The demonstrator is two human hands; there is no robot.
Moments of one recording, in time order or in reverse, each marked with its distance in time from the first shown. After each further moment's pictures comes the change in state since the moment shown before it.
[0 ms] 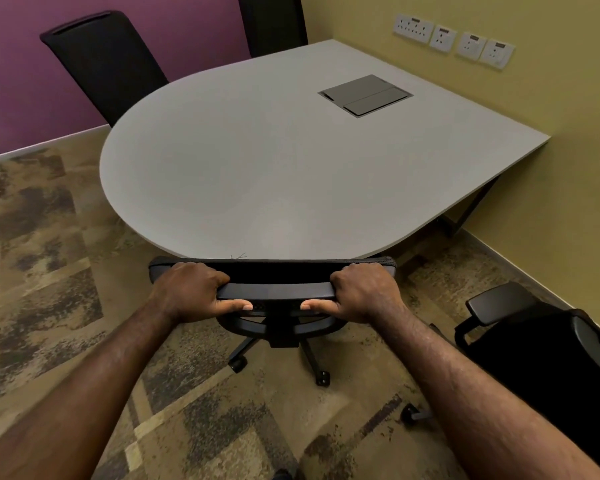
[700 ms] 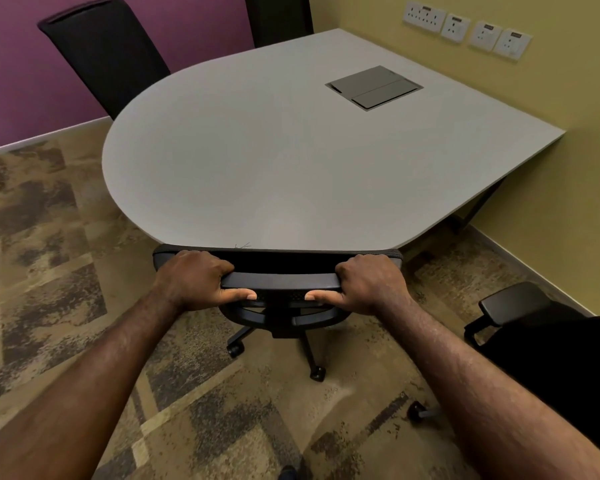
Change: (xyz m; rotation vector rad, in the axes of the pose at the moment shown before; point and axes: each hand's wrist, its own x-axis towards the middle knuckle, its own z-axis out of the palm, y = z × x) left_hand 0.015 -0.034 0.005 -0.020 0.019 0.023; right_hand 0.030 -0.009 0.003 -0.006 0.005 0.003
